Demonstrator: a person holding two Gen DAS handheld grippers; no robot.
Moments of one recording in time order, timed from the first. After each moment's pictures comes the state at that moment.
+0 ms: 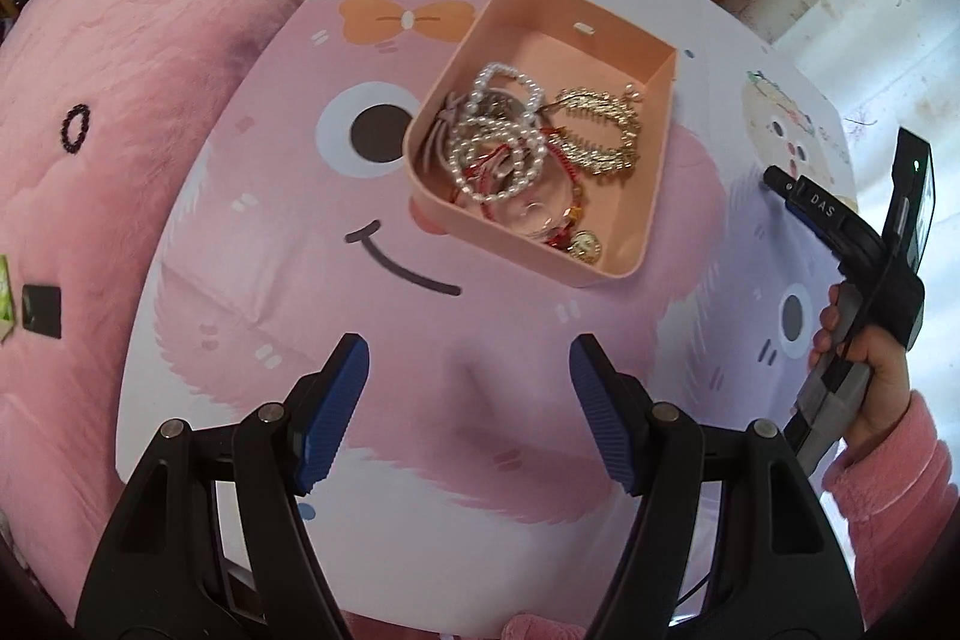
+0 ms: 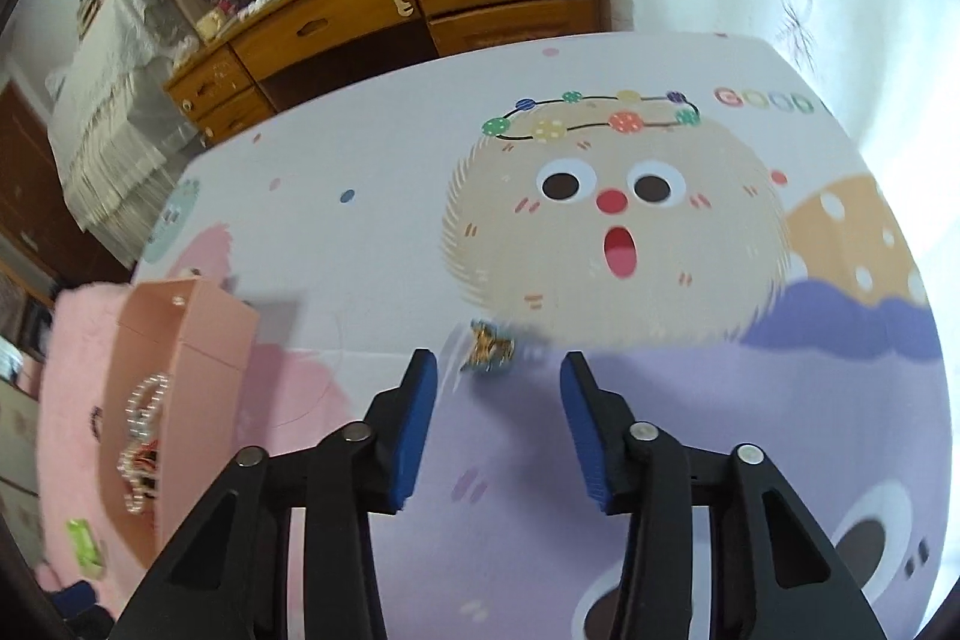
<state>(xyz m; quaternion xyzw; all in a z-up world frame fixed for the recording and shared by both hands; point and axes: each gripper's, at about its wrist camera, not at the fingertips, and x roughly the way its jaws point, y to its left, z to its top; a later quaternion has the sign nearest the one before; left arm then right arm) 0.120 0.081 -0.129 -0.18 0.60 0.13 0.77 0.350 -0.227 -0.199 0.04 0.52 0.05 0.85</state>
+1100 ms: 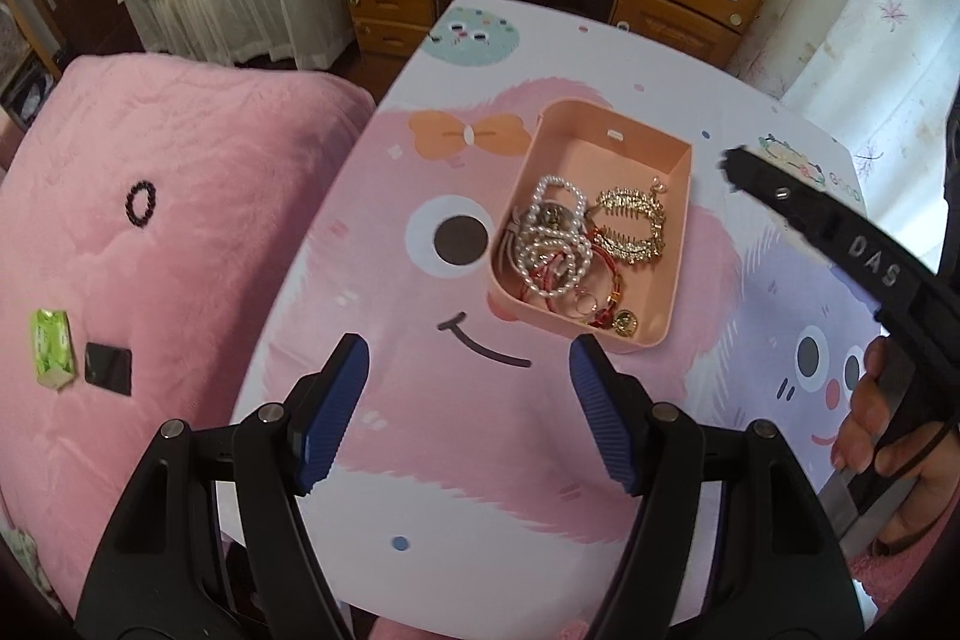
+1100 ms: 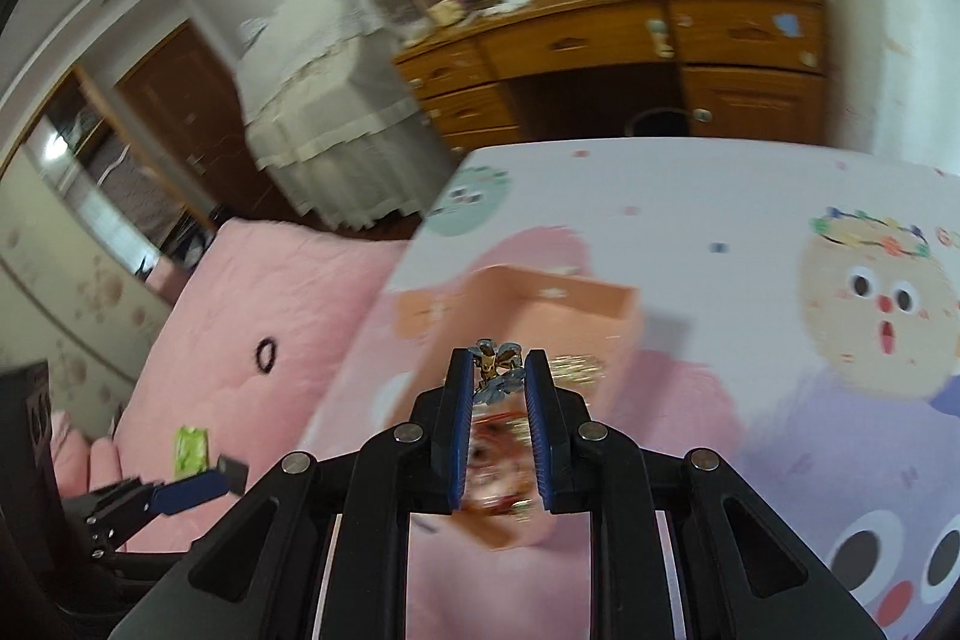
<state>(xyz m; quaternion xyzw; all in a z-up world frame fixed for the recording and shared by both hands) 0.103 0.105 -0.058 -0.11 0.53 0.16 0.82 0.254 -0.067 -0.075 0.05 0.45 0.31 0.84</state>
